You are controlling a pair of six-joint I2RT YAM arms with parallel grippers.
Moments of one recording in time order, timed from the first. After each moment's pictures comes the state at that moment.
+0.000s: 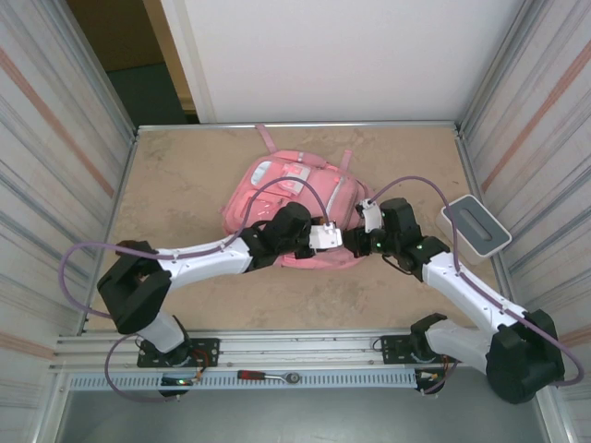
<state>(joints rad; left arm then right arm) -0.95 1.59 0.98 0.01 -0.02 0.71 0.45 1.05 0.63 -0.29 -0.37 0.26</state>
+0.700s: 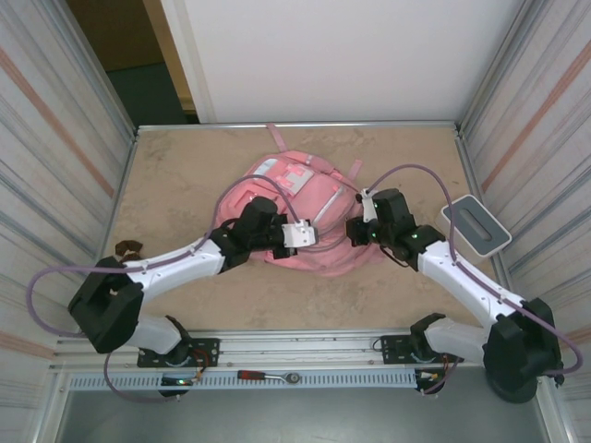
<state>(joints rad) -0.78 1.39 0.81 0.01 0.27 0.73 0.47 1.14 0.76 -0.38 -0.12 0.29</state>
